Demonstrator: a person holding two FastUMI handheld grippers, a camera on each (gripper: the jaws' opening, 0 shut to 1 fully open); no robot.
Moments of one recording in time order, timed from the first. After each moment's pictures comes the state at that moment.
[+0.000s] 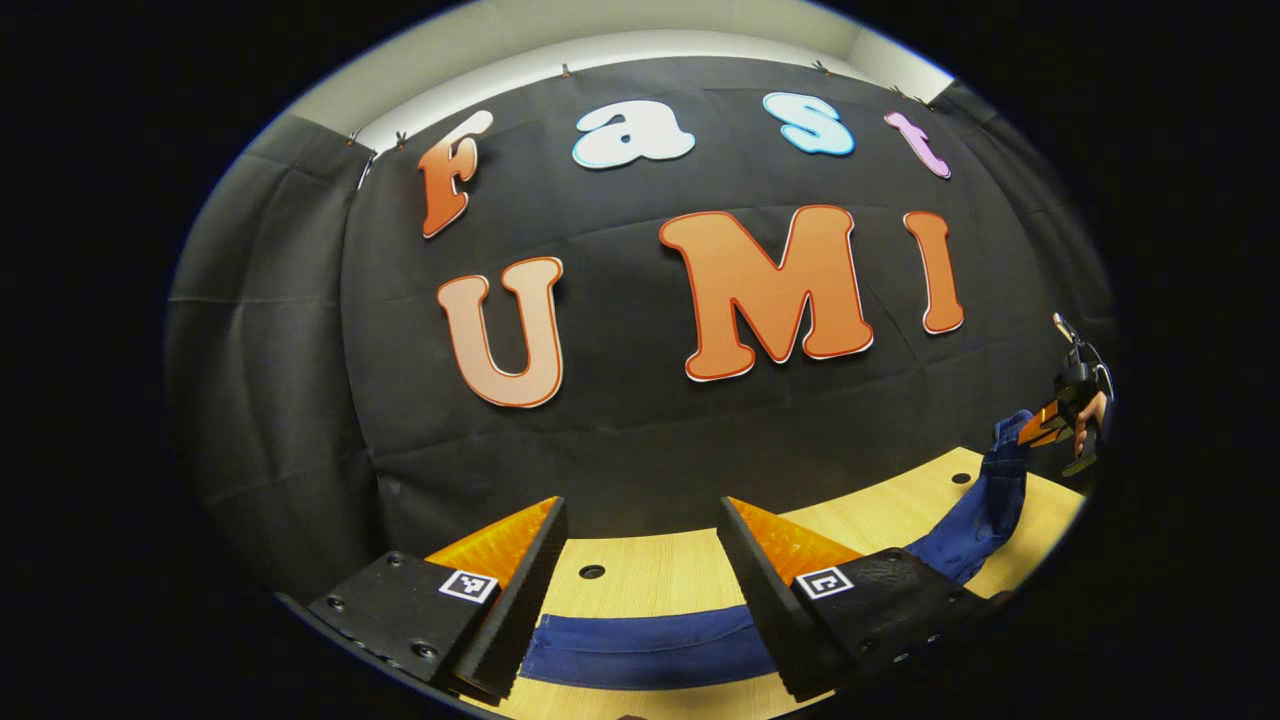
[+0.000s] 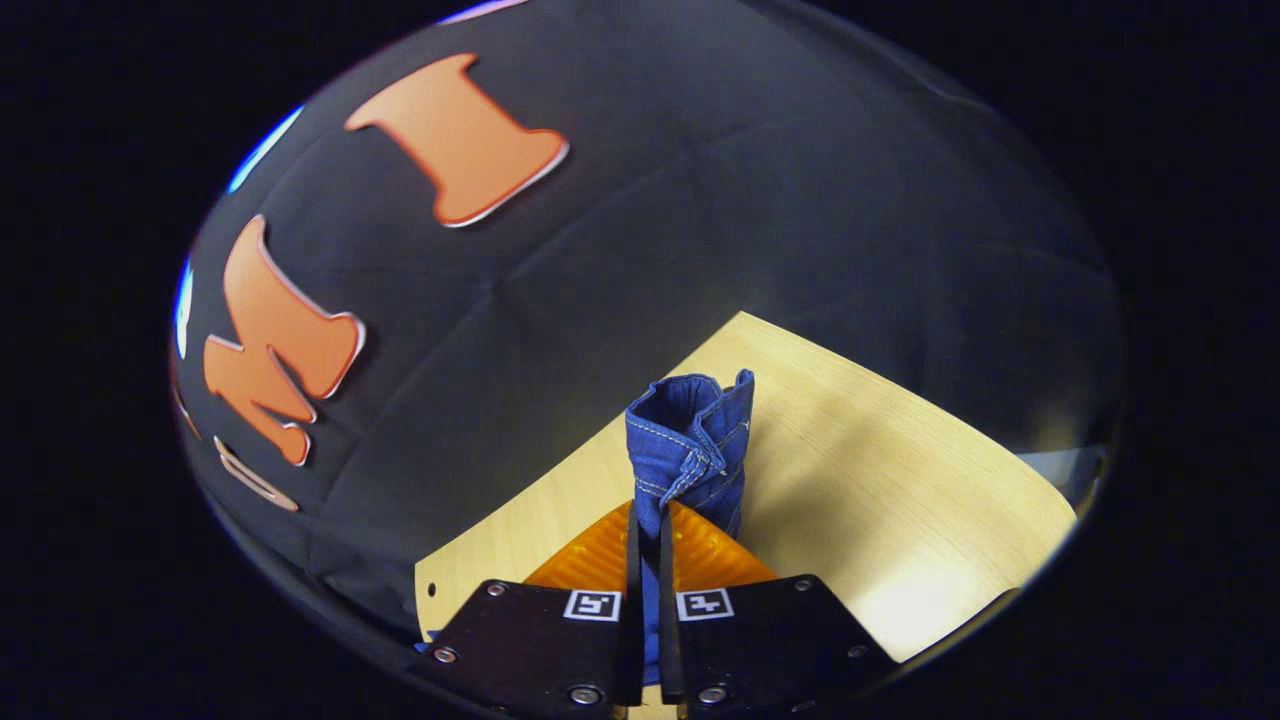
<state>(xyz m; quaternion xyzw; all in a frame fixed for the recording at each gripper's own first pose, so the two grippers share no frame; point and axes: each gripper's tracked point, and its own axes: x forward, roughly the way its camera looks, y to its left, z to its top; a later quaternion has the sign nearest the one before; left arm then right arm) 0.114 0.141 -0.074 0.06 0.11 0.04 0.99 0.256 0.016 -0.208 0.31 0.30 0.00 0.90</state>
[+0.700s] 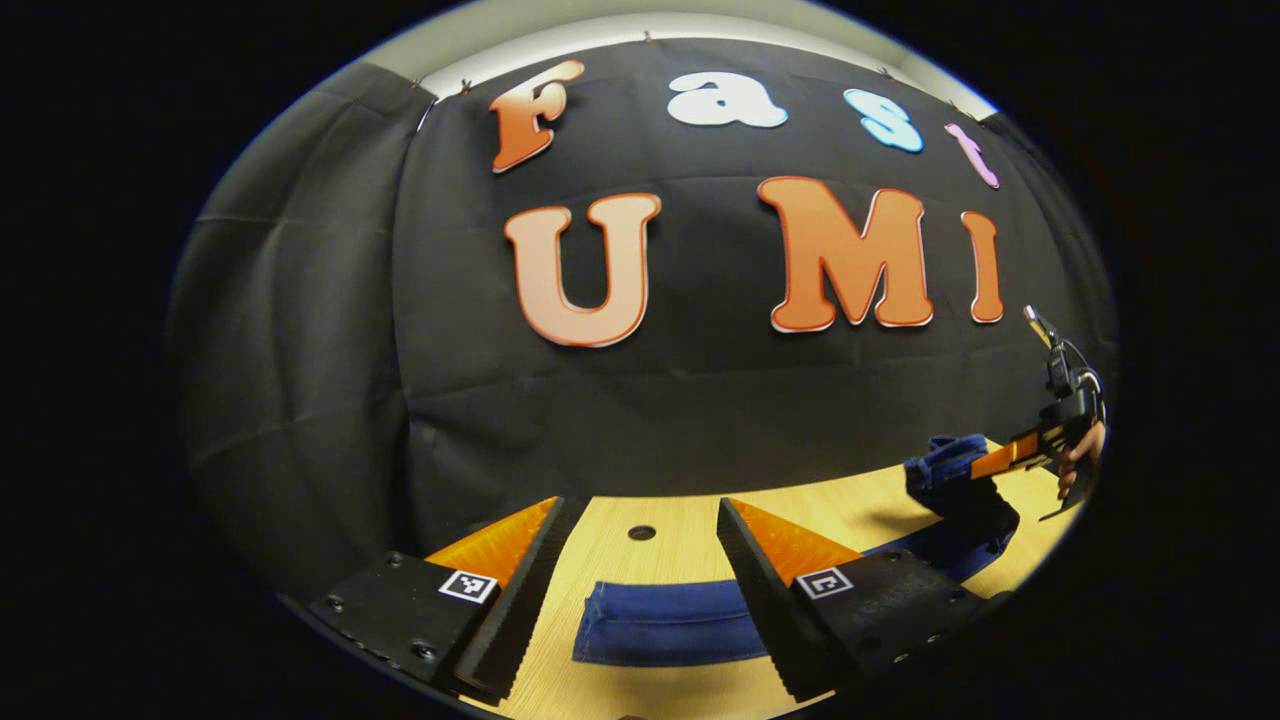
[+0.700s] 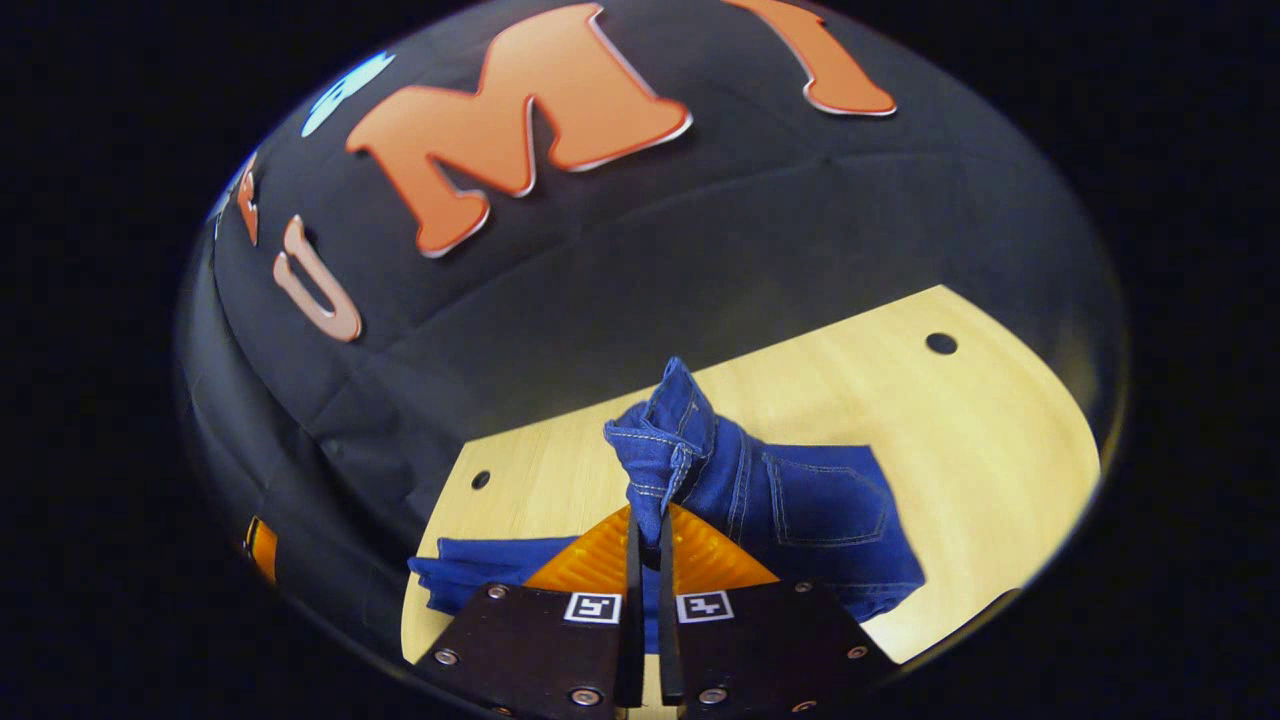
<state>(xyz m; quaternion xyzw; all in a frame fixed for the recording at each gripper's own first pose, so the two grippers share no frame) 0.086 0.282 -0.143 0.01 0.18 0.08 0.98 0.191 0.281 -0.217 0.18 0.35 0.16 0.91</state>
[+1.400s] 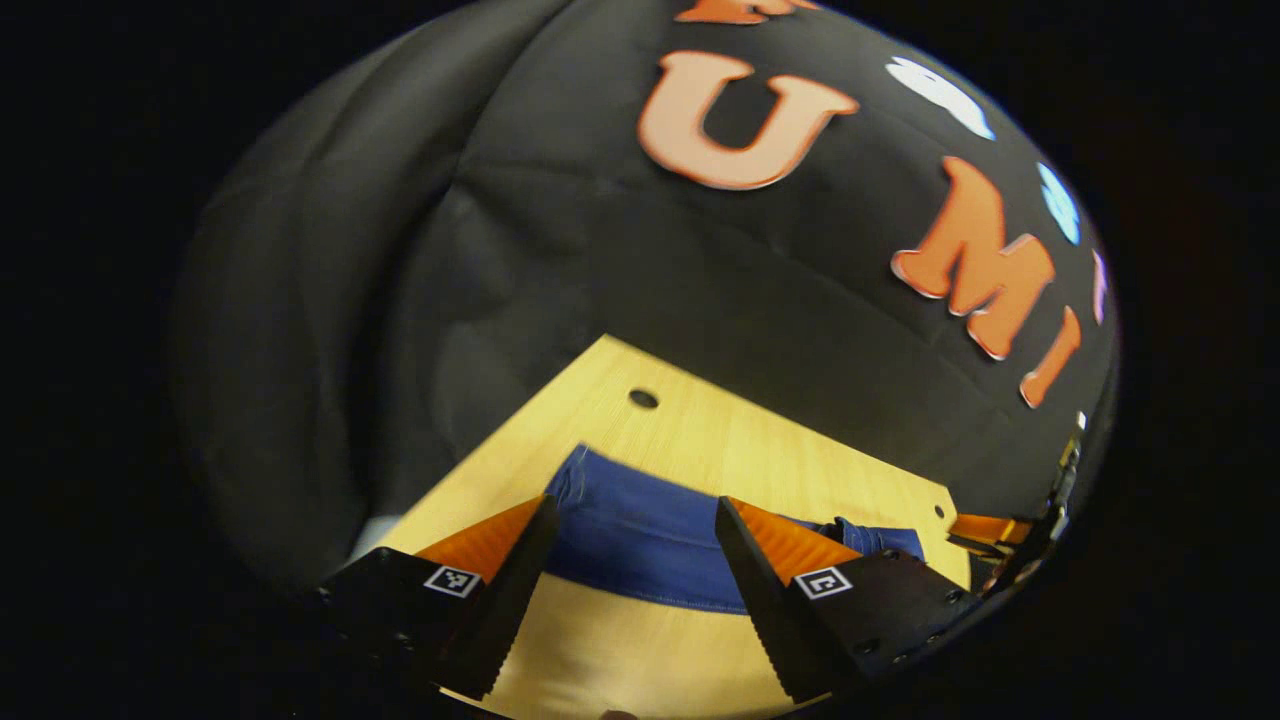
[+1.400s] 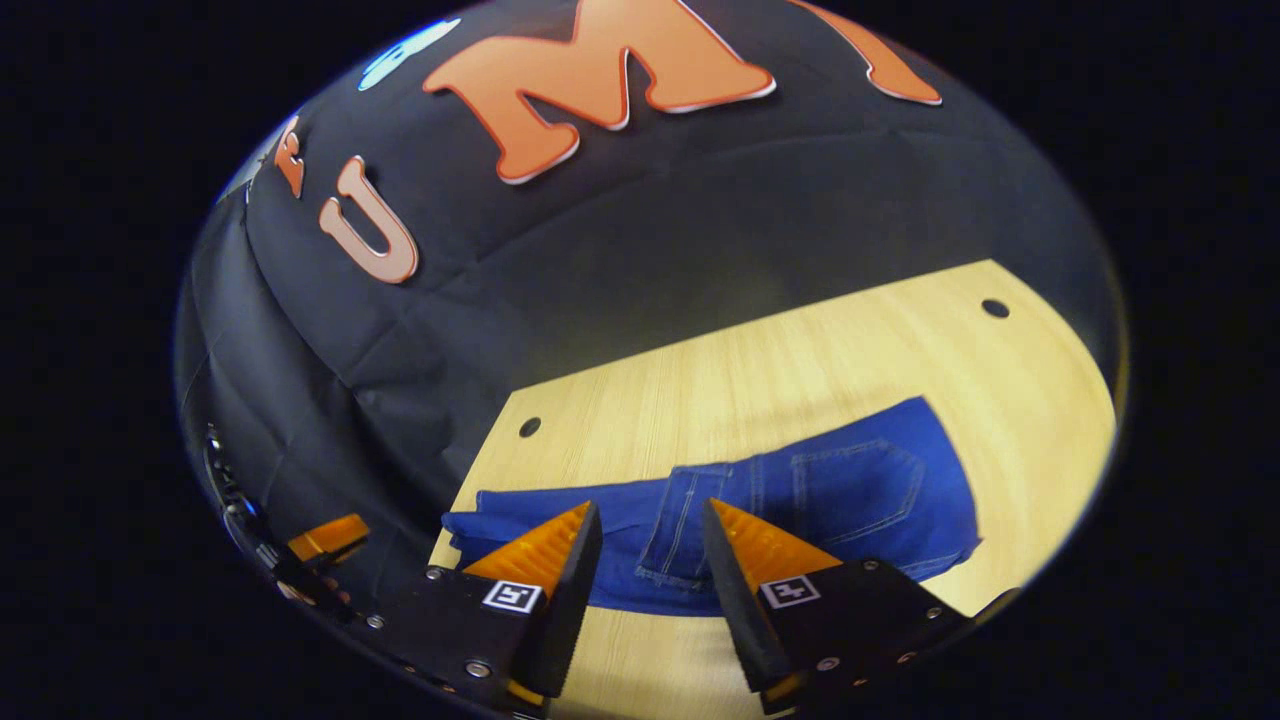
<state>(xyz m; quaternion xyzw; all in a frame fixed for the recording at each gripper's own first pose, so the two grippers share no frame) 0.052 0.319 -0.299 -0.28 0.38 0.13 0.87 0.163 0.273 -0.164 0.17 0.33 0.20 0.91</state>
